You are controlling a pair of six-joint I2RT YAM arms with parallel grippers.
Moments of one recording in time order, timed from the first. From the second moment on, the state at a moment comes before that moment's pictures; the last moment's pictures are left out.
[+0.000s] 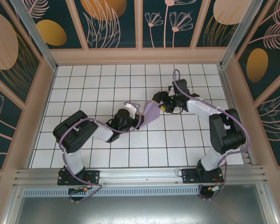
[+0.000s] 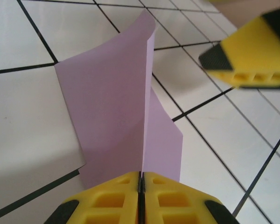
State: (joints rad) left arm -0.75 1.85 0.62 0.83 0.12 -0.46; right arm 0.36 1.66 1.01 -0.21 -0.55 0.90
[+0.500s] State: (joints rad) left arm -0.75 1.86 0.61 0.91 0.12 -0.60; right arm 0.38 1.72 0.91 -0.08 -0.58 0.83
